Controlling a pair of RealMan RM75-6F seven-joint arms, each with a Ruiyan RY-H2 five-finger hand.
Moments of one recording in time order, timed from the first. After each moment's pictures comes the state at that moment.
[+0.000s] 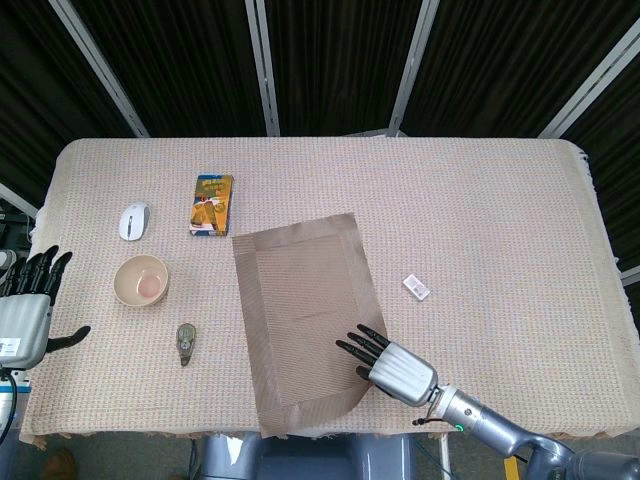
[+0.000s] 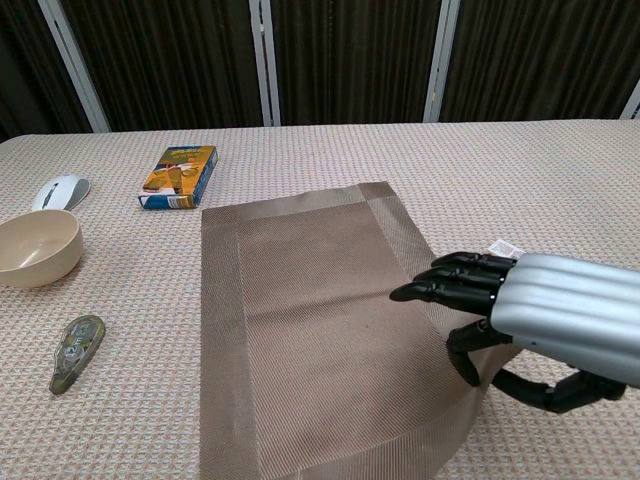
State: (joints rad) left arm -0.19 -1.07 -0.09 -1.89 1.31 1.45 0.36; right arm 0.58 -1.44 -0.15 -1.44 -1.92 1.15 -0.17
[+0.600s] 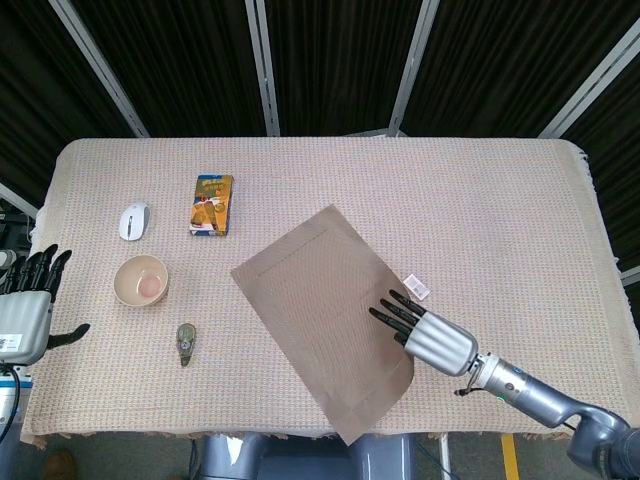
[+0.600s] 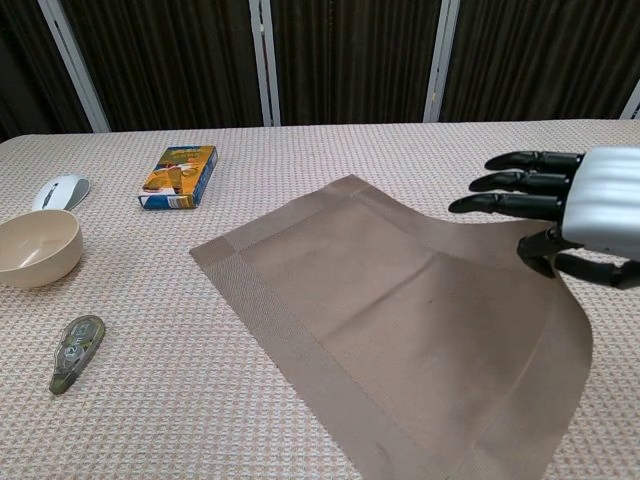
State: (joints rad) left arm -0.20 -1.08 -0.11 -1.87 1.27 1.42 0.38; right arm 0.63 -1.28 -0.10 -1.31 -2.02 1.26 -0.29
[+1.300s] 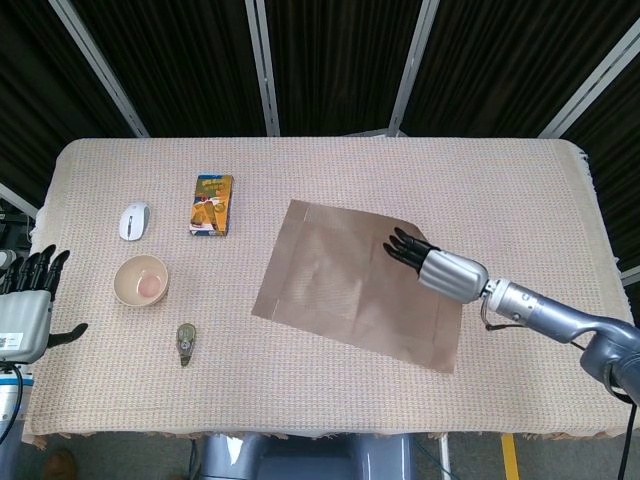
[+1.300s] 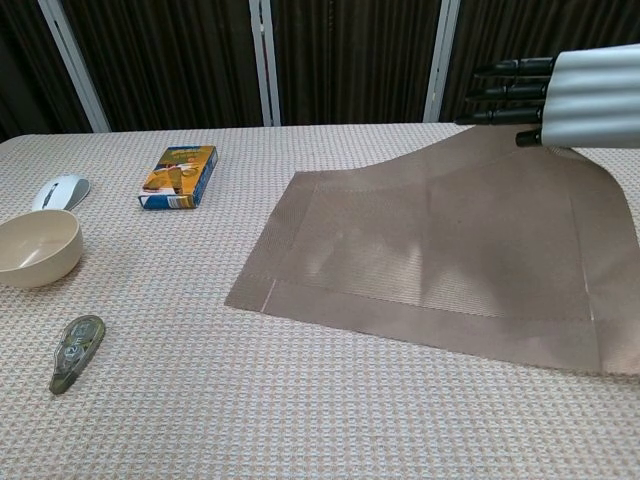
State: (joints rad) left arm -0.20 -1.10 -0.11 -1.86 1.24 1.42 0.41; right arm 0.81 -1.35 -0.02 -0.78 -2.11 1.26 -0.44
